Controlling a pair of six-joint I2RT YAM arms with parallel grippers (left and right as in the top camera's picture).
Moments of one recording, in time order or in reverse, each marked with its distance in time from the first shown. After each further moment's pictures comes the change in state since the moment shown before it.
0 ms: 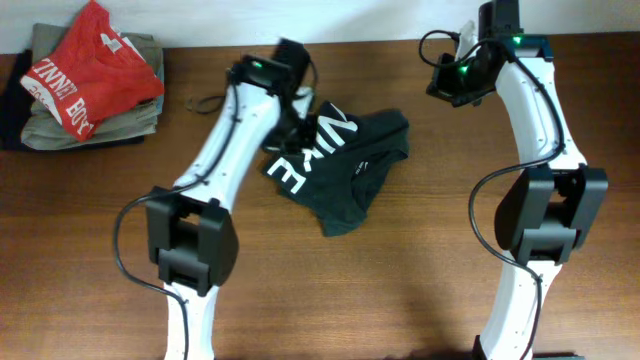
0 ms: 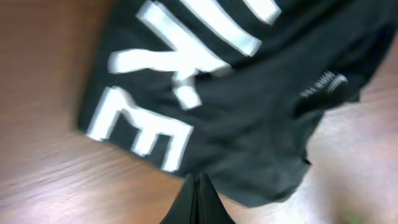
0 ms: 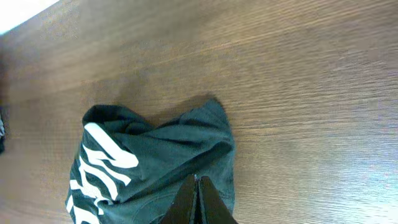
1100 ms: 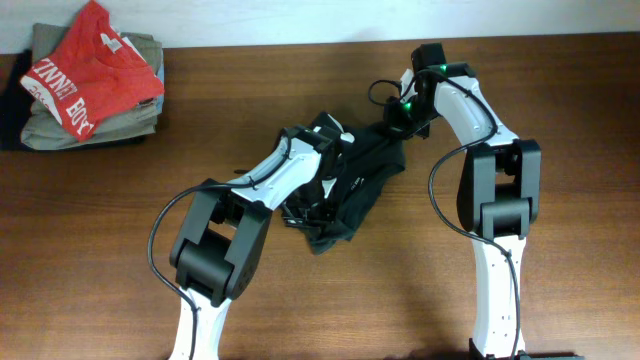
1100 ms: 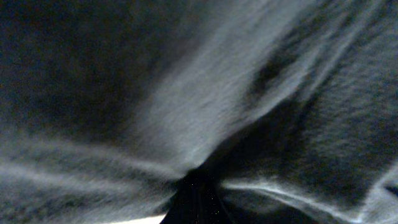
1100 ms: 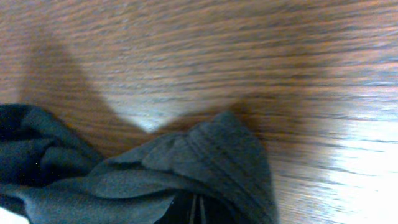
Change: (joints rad) left arm -0.157 -0.002 -0.484 0.095 0.092 -0.064; right arm 0.127 0.253 -0.029 0.058 0.006 0.043
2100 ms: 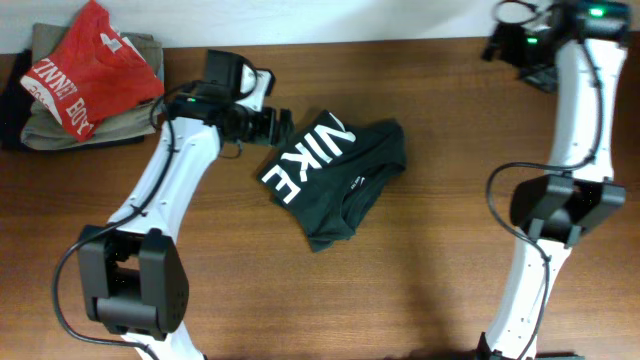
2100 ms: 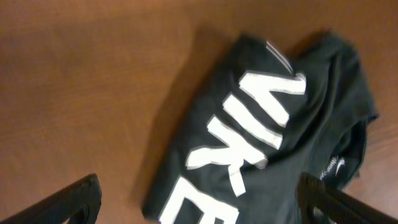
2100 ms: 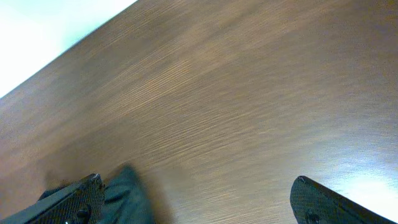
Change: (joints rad) left arm 0.354 -0.316 -0.018 0.512 0.018 0.254; right arm -0.330 -0.042 0.669 -0.458 0.203 -0.016
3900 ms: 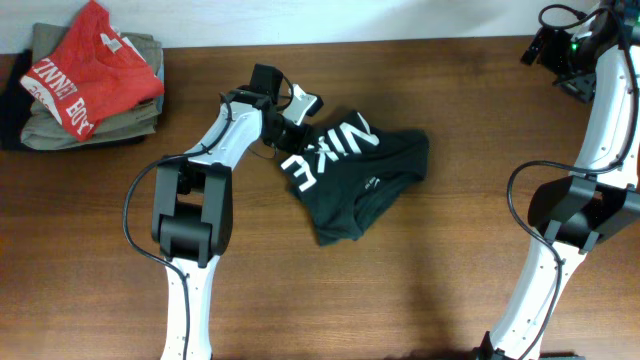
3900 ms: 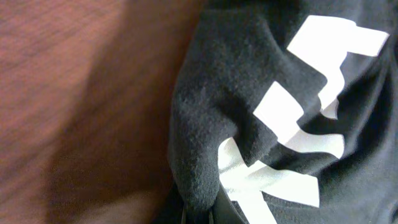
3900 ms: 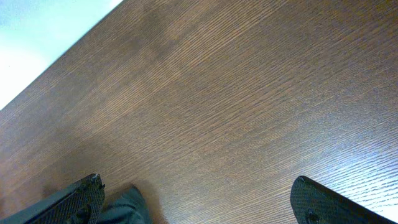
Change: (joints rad) left arm -0.060 0.510 0.295 -0.018 0.283 0.218; right arm -0.103 0.000 0.000 -0.003 0.018 -0.001
